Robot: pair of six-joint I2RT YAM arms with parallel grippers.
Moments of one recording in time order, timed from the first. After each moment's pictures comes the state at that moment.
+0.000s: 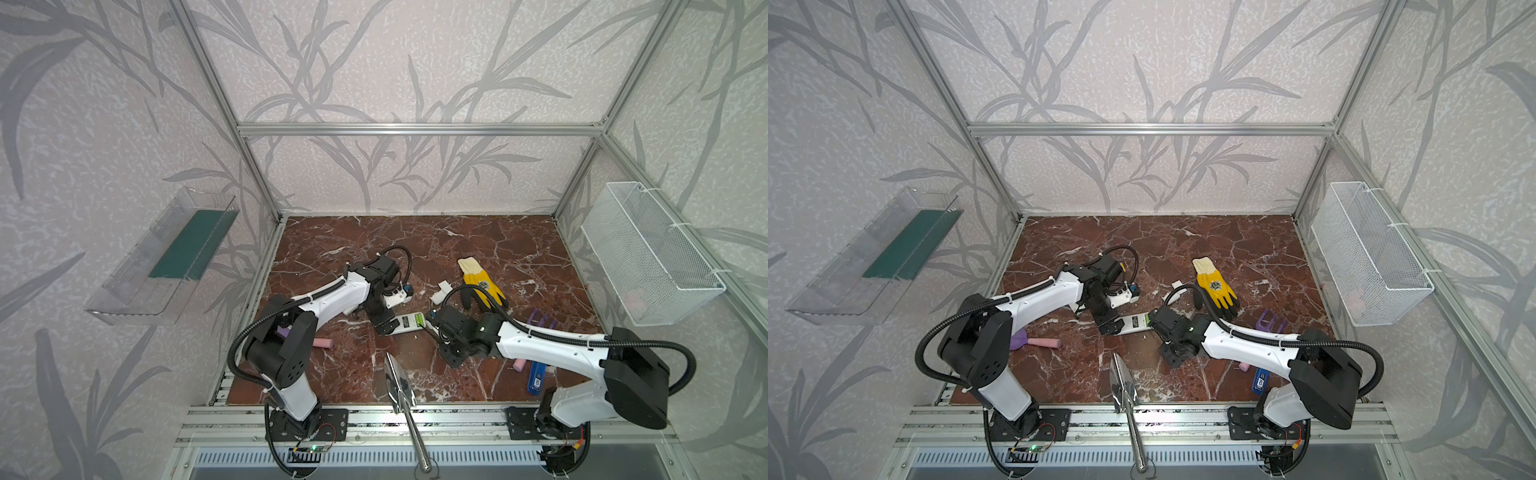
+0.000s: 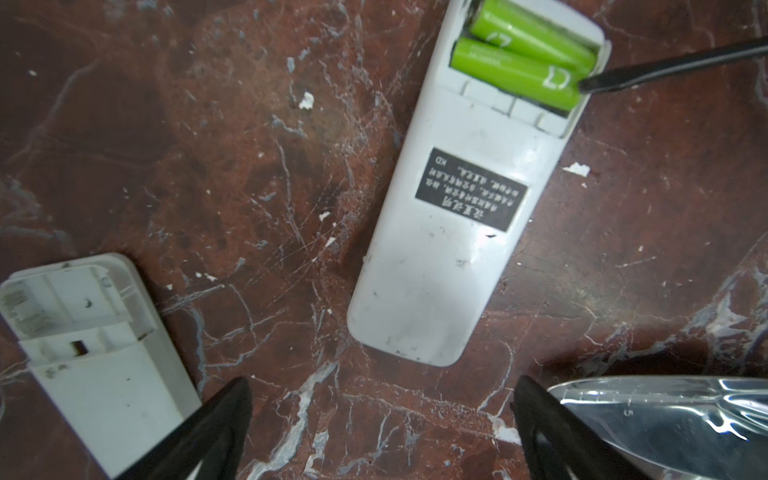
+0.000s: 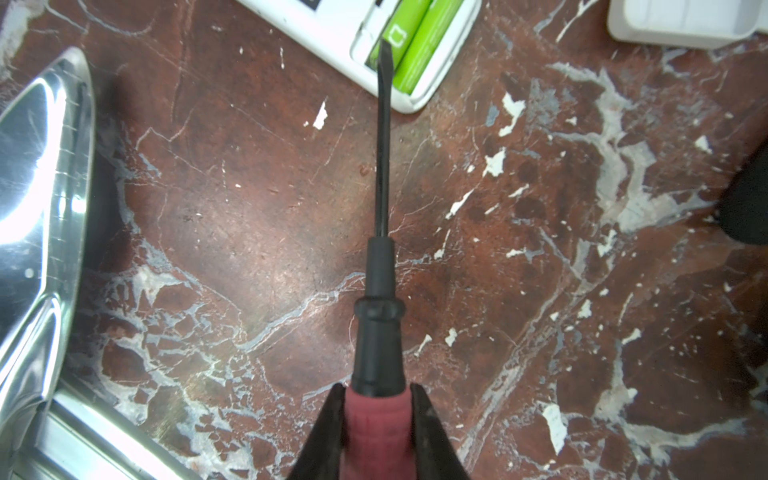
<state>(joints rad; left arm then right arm) -0.54 1.71 1.14 -0.87 0.10 0.50 0.99 1.44 0.85 -0.64 0.07 0.26</state>
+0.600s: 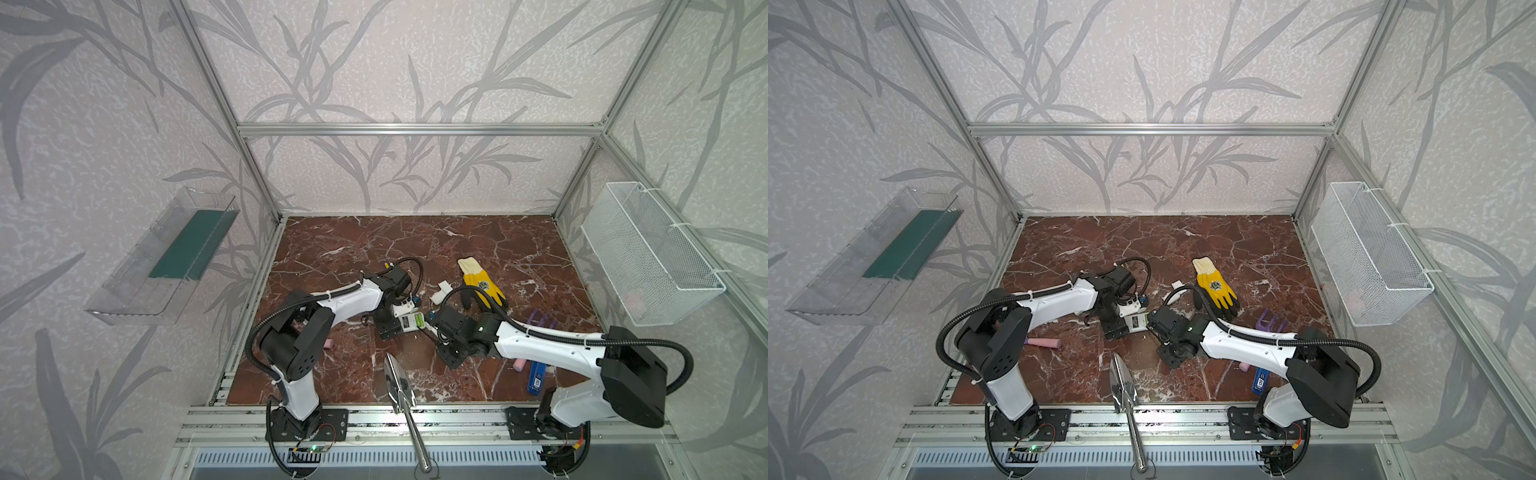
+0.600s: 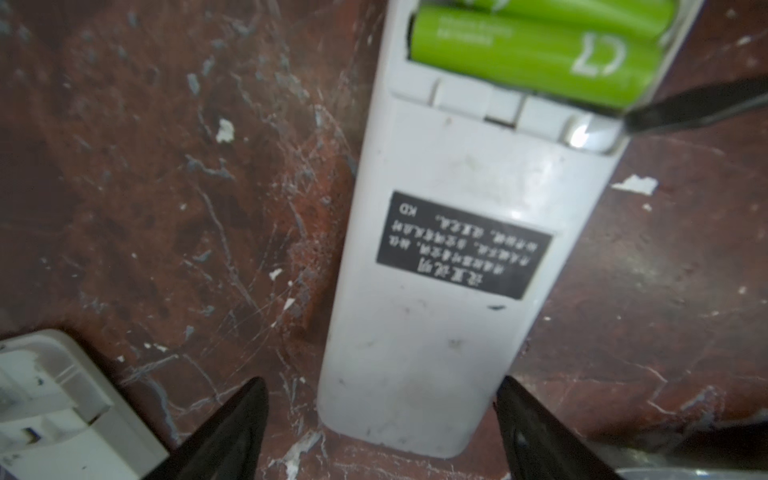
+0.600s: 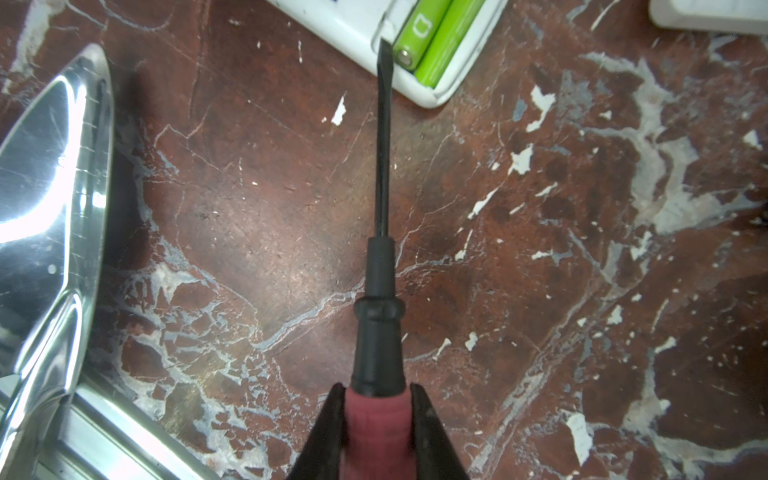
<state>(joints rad) -0.65 1.79 1.10 -0.76 -0.02 0.51 0.99 1.46 0.85 -0.63 0.03 0.27</state>
